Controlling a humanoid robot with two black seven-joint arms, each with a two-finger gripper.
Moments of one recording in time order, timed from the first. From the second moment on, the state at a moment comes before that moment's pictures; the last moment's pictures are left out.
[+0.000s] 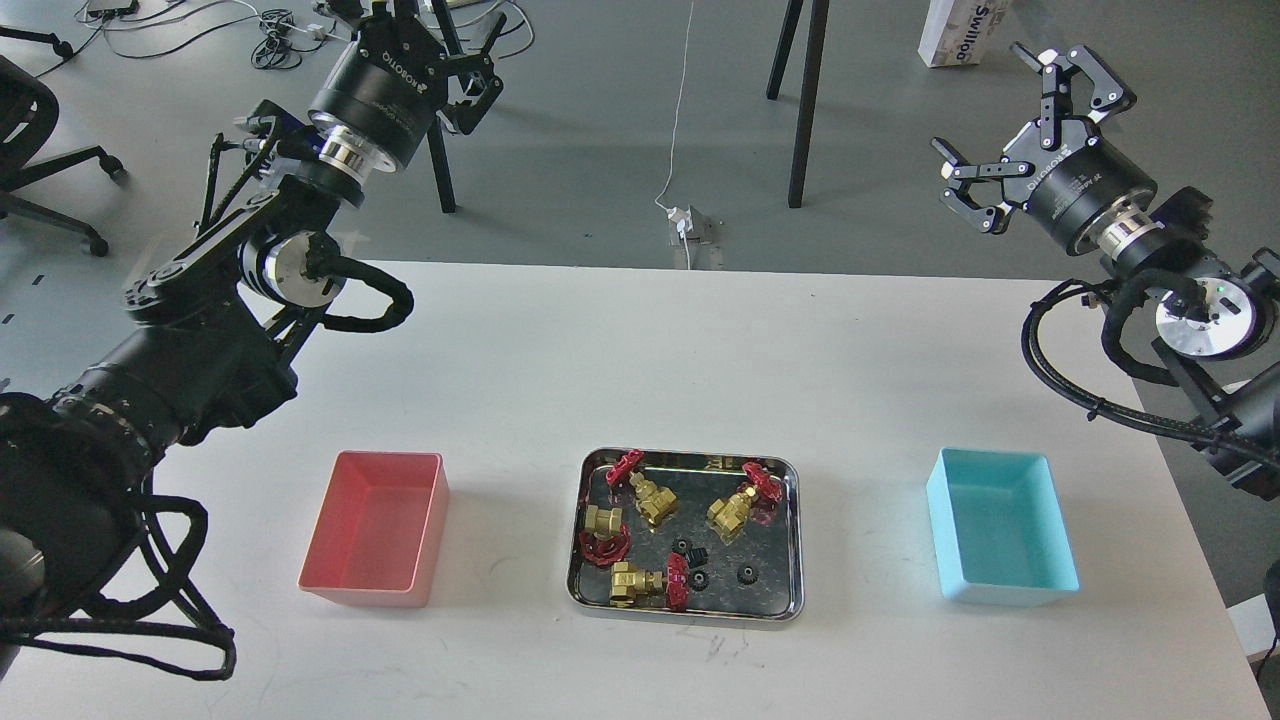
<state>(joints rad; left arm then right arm) -0.99 0.19 -0.65 -0.56 0.16 -0.49 -0.49 0.81 -0.44 0.89 0.73 -0.02 0.49 0.05</state>
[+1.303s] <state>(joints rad) -1.88 0.31 0.57 -1.38 0.78 -0.48 -0.49 0.93 -0.55 0.97 0.73 0.01 0.47 0.05</state>
